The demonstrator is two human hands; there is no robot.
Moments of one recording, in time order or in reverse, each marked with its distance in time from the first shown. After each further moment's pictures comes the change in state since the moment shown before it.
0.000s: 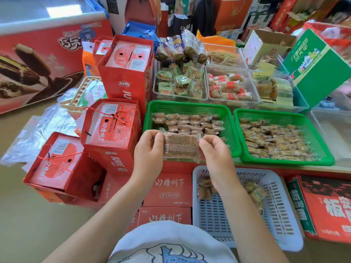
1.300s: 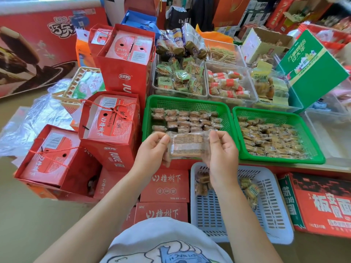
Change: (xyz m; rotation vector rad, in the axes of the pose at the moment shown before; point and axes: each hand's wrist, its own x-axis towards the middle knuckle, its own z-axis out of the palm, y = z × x) left_hand 0.011 -0.017 -0.015 -0.161 -0.285 -0.229; right_hand -0.006 0.002 0.018 0.090 0.210 -0.116
